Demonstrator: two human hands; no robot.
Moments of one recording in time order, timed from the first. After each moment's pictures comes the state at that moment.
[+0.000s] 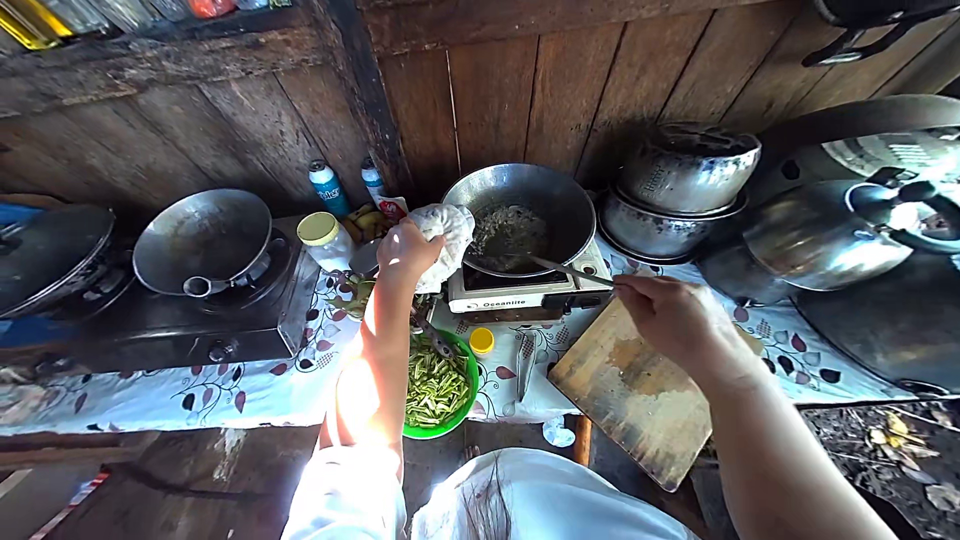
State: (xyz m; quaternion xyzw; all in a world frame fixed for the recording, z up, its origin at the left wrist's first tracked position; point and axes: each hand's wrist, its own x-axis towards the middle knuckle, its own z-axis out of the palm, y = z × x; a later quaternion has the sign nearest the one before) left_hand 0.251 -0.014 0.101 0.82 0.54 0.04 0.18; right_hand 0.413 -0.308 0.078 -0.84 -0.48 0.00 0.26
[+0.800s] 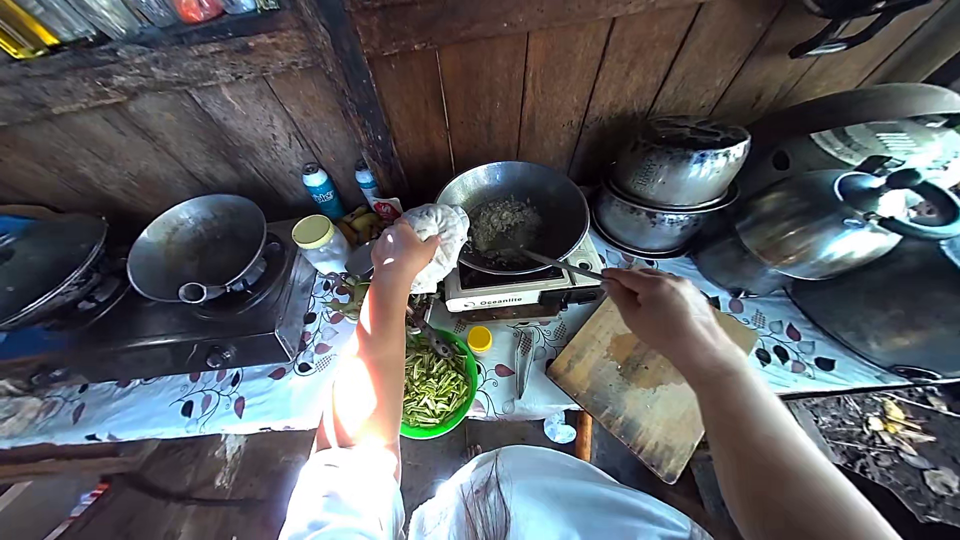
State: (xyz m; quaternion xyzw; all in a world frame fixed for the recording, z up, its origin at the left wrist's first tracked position) left_hand 0.250 -0.013 0.099 0.83 0.53 0.05 0.18; right_hand 0.416 -0.304 0.068 -0.84 -0.48 -0.01 0.26
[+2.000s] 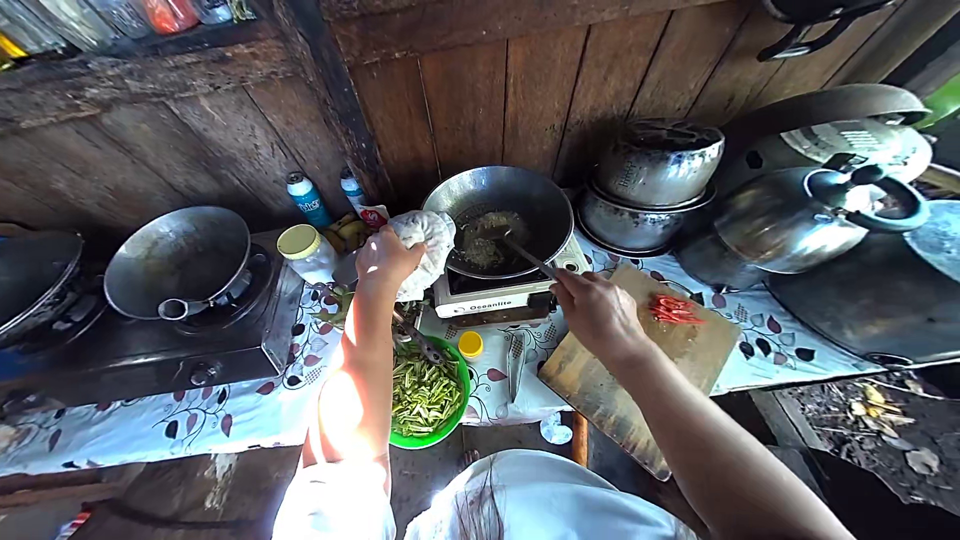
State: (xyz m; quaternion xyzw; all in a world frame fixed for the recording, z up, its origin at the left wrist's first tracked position) left_hand 0.251 -0.012 0.099 0.84 0.52 0.04 0.17; right_hand 0.388 -0.272 0.057 -0.86 -0.44 0.03 0.24
